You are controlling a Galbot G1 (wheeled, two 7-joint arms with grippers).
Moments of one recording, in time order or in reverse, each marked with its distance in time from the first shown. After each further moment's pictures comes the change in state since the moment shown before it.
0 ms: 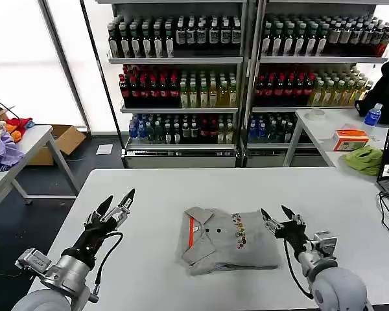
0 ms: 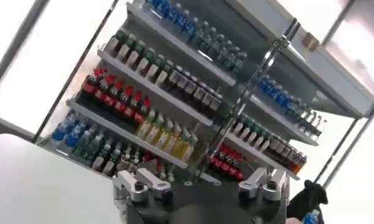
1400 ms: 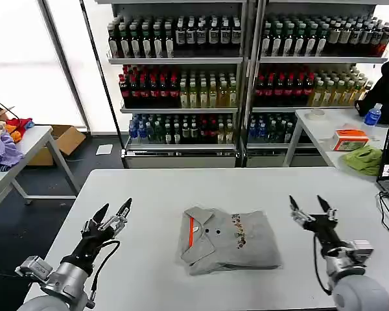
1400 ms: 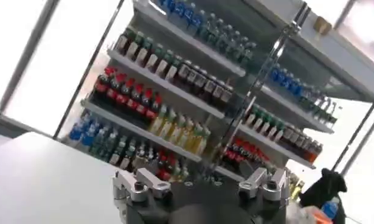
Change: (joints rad) left arm 0.050 0.003 -0.019 0.054 0.094 -0.044 0.064; right arm -0.090 0.020 0.209 -0.035 0.052 0.270 -0.033
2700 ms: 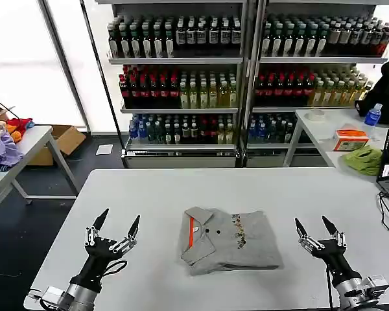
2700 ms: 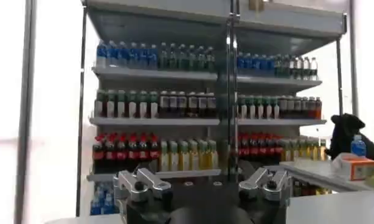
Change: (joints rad) left arm 0.104 -0.054 0.057 0.097 0.579 -0.380 0.195; right arm -0.181 0.036 0.078 -0.047 0.019 0.203 -0.214
